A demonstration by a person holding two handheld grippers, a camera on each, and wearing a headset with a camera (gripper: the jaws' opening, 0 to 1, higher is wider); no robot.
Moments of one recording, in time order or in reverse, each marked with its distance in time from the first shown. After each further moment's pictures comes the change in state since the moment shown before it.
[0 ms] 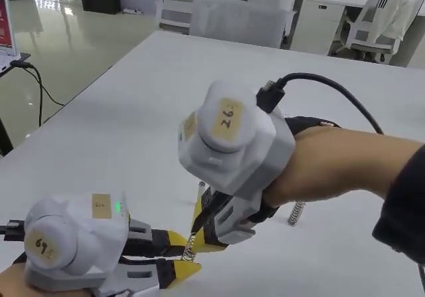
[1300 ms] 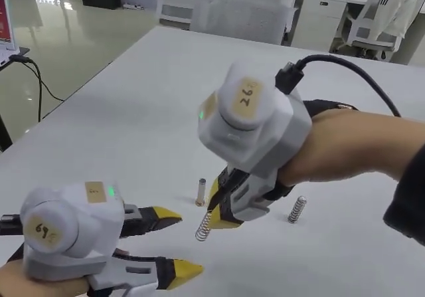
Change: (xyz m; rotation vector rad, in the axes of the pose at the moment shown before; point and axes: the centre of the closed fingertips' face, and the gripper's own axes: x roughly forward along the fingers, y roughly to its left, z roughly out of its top) left arm -0.005 0.023 -0.003 -0.106 -0.006 0.109; right arm -0.016 -0.027 -0.017 0.043 0.028 -0.063
